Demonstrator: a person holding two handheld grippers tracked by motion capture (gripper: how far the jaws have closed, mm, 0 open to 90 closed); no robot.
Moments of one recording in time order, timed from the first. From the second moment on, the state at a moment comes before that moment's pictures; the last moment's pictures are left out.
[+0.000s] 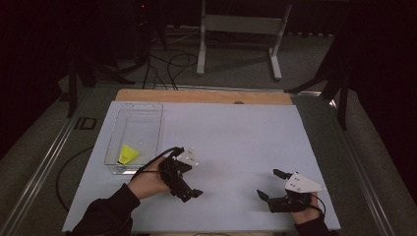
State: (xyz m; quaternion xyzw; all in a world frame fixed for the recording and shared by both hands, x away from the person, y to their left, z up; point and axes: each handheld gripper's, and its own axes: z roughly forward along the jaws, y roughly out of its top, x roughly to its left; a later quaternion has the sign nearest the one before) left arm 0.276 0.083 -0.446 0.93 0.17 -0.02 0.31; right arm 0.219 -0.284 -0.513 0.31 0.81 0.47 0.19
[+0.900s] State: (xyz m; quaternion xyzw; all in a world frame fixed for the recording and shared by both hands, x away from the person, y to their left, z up) left arm 0.245 0.132 -0.489 0.92 0.20 -0.02 0.33; right arm 0.219 -0.281 -0.514 0.31 0.81 0.46 0.19
